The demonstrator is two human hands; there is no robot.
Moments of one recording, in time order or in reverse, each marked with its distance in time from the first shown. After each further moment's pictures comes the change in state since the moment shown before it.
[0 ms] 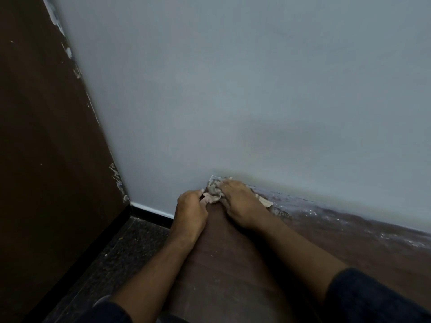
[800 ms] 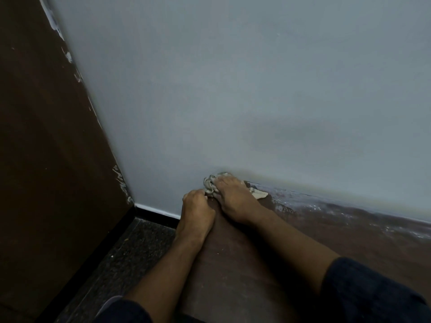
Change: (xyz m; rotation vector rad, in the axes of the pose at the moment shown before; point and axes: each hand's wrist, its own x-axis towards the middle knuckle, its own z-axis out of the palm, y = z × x) left_hand -0.002 0.007 -0.001 0.086 -0.018 -0.039; right_hand 0.013 -0.013 0.011 0.029 0.010 -0.018
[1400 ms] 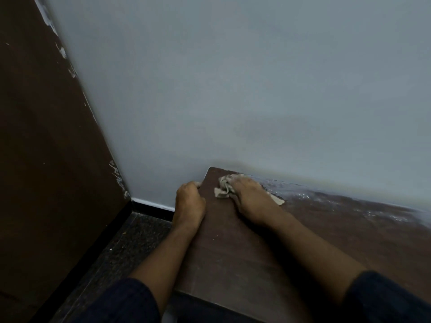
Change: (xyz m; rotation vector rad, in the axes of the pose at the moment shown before) left_hand -0.004 -0.003 -0.005 -0.058 -0.008 -0.019; right_hand -0.054 0.024 -0.017 -0.007 0.003 0.107
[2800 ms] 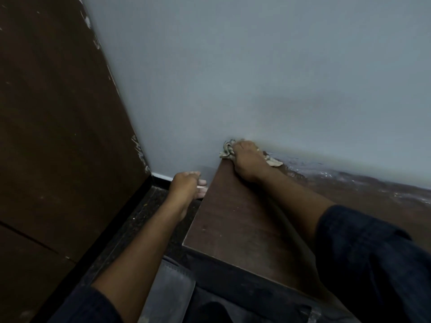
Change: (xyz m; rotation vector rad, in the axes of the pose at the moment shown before) left_hand -0.018 -0.035 -0.051 -0.680 -0.175 -0.562; right_hand 0.067 -0.035 0.020 -0.068 -0.001 0.060
